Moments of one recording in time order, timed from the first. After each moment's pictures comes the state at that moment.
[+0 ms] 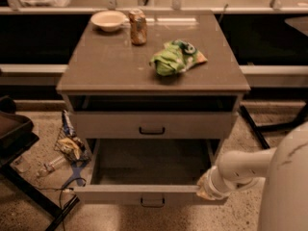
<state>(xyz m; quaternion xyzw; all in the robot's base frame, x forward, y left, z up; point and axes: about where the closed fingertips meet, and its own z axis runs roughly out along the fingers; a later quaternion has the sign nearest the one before) 0.449 -0.183 0.454 -0.59 0.79 0.05 0.15</state>
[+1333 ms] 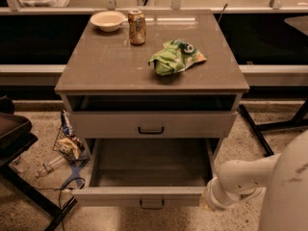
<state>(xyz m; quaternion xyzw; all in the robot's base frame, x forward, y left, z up) 0.394 -0.189 0.462 -0.61 0.78 0.05 0.10</state>
